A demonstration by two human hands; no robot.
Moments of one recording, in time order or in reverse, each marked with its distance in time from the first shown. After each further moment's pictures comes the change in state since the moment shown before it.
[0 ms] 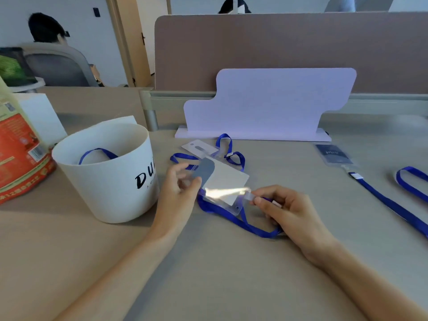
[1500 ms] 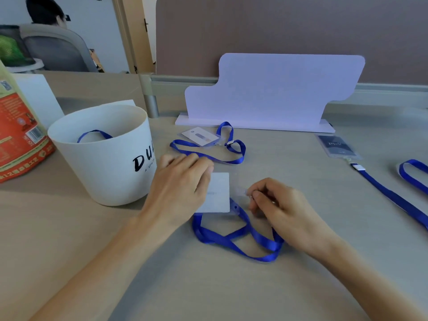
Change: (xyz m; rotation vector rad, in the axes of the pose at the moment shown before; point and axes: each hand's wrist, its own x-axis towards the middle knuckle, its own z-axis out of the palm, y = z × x) left_hand -0.012 0.013 -0.011 0.978 -0.047 0.723; right_hand -0.011 -0.005 0.004 -0.355 -0.098 -0.033
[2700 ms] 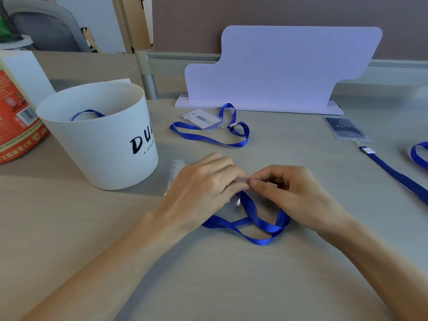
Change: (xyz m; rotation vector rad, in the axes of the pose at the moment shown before) left_hand -0.013 0.023 0.012 -0.288 0.006 0.299; right_hand 0.004 0.002 -0.003 0.164 -0.072 0.024
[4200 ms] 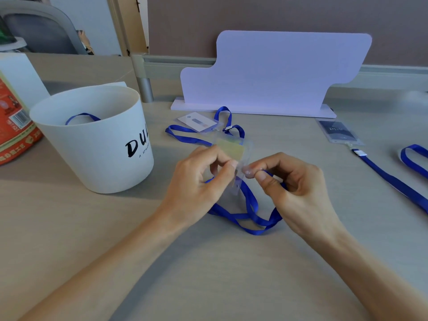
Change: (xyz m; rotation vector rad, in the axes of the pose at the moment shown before) left_hand 0.008 0.011 -0.007 -0.548 0.152 -0.382; right_hand -0.012 -0.014 0.008 0.048 0.258 -0.274
